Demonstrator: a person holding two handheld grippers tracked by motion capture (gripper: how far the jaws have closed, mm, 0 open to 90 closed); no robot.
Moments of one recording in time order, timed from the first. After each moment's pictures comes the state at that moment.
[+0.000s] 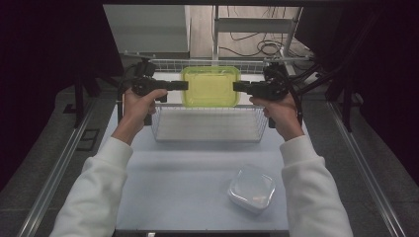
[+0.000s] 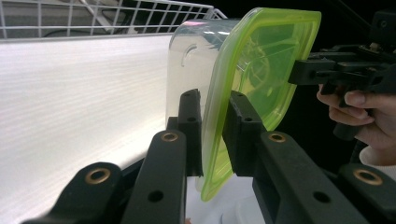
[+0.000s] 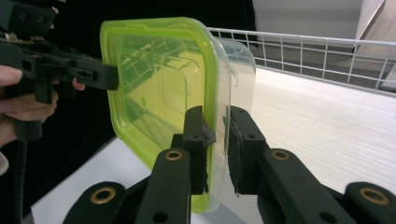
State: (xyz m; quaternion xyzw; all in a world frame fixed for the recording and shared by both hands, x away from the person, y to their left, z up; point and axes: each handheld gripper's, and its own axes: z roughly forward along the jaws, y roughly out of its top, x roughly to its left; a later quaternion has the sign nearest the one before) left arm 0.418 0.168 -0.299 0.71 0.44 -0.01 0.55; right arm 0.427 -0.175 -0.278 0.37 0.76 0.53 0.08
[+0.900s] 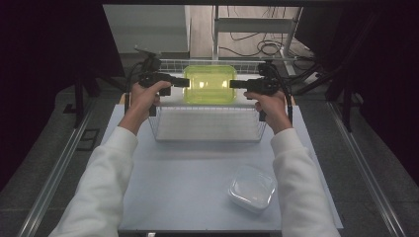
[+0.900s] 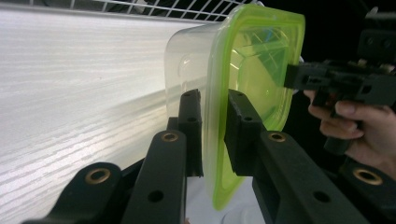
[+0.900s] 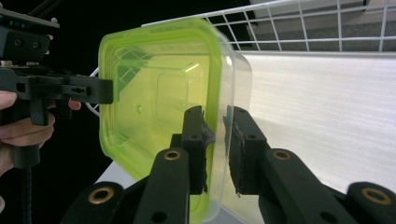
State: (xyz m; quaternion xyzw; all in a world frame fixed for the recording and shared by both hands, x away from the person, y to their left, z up) left arm 0.470 0.171 -0.322 0.68 0.50 -0.07 0.52; right arm 0.482 -0.172 -0.314 0.45 0.73 0.52 0.01
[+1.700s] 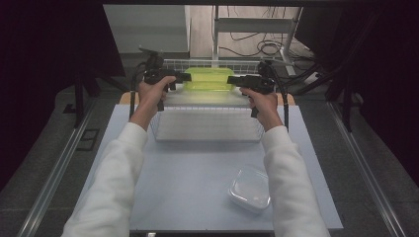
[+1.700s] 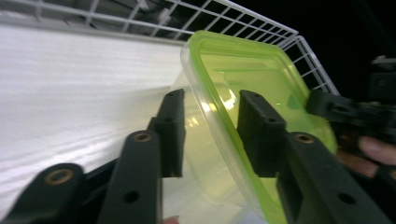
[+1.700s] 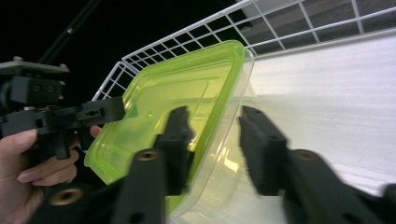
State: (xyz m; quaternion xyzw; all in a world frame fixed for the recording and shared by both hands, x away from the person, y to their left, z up) left arm 0.498 0.167 -0.338 0.65 0.55 -0.04 0.52; right arm 0.508 -0.170 -0.336 0.52 0.66 0.54 -0.04
